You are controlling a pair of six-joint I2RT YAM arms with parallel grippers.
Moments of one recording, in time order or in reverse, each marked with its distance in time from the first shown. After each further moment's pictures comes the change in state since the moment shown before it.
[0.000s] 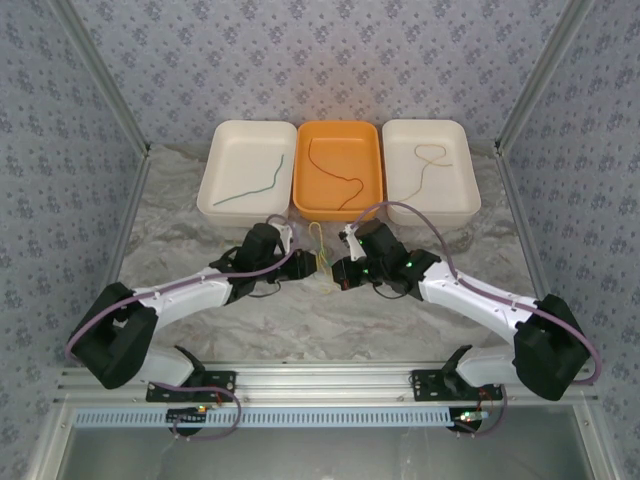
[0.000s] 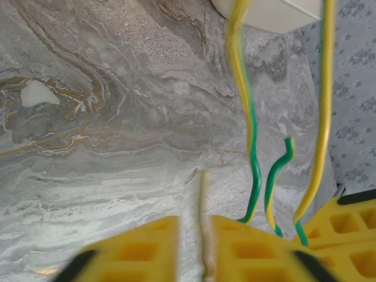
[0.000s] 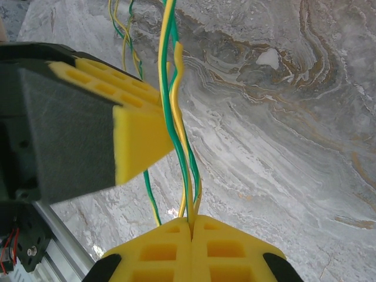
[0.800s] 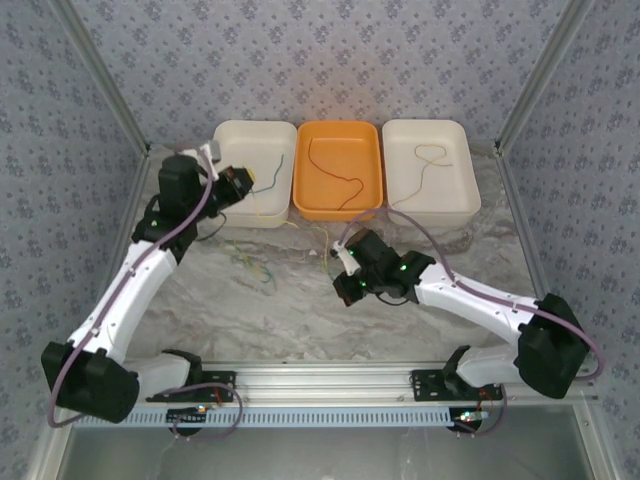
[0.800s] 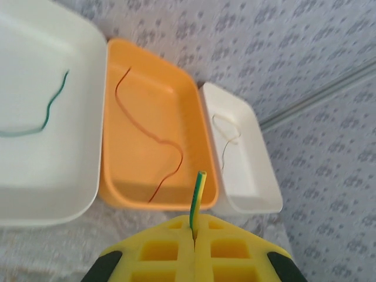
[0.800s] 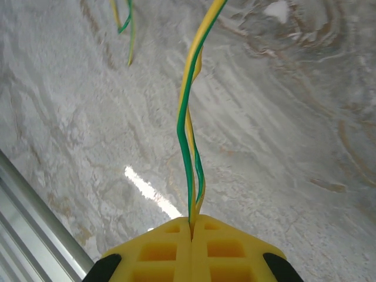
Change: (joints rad) left arm 0.420 -0.177 0.488 -0.381 -0.033 0.061; right arm 0.108 0.016 0.055 -0.206 0.098 -0.208
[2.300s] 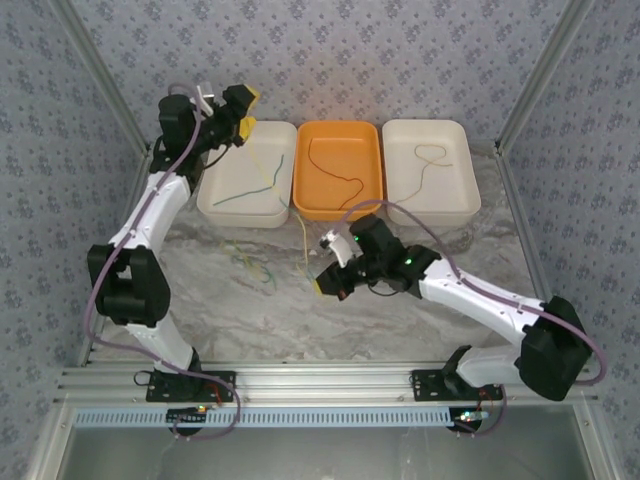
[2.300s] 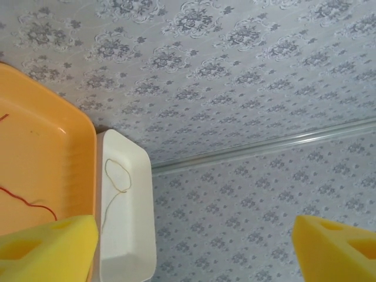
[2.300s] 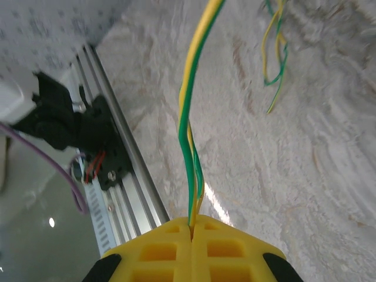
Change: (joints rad) left arm 0.156 0.494 0.402 0.359 0.307 -0.523; right arm -0.083 -0.037 0.025 0.185 -0.419 0.012
